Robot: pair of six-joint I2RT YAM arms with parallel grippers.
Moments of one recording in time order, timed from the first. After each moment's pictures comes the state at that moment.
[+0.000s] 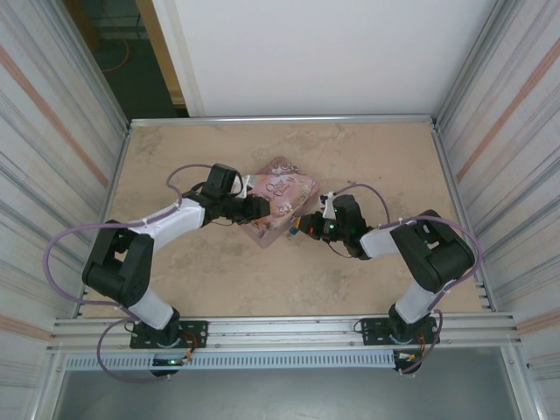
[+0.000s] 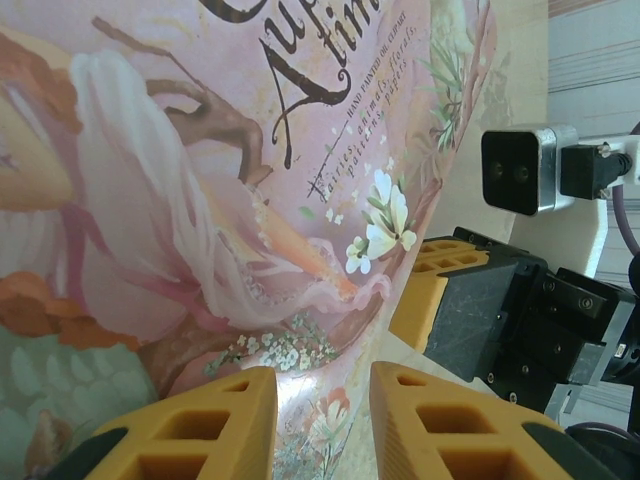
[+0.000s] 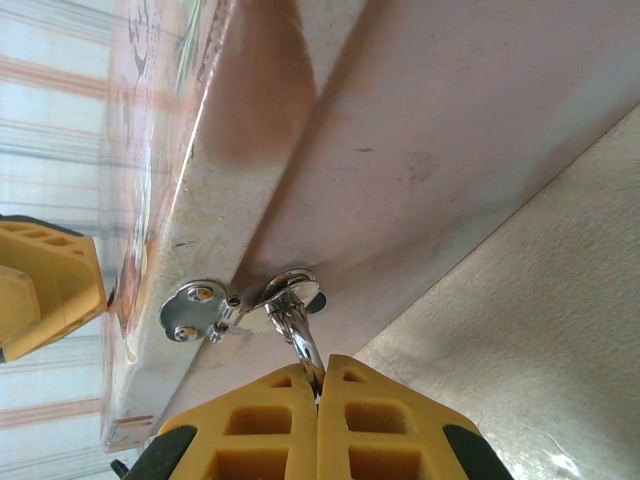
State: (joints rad) left arm -0.46 1.59 0.94 -0.24 0.58 -0.62; right arm 0.52 1.68 0.53 0.62 -0.49 0.96
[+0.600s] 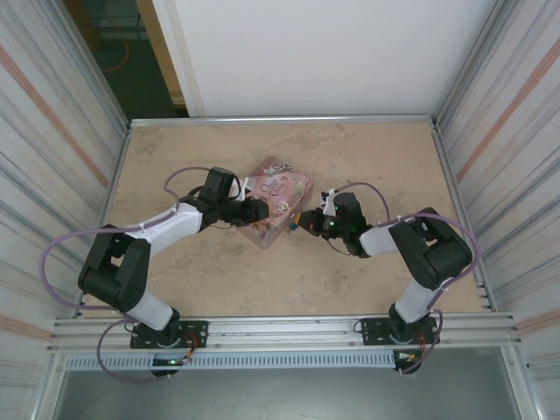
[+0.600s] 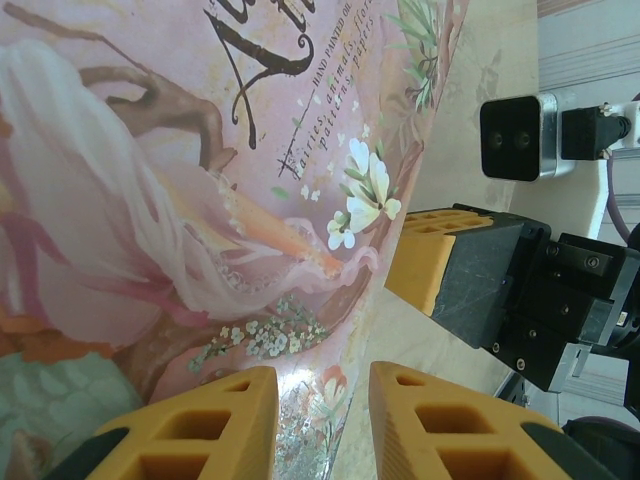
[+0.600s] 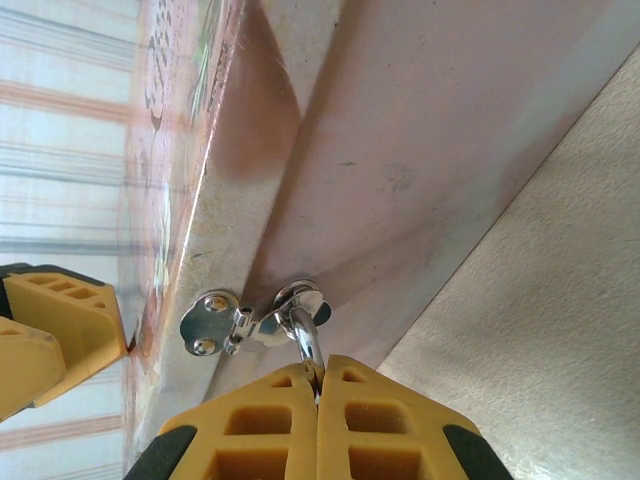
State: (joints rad) left arm -0.46 1.55 0.89 -0.20 0.58 -0.63; right arm 0.50 1.70 0.55 0.65 -0.49 0.99
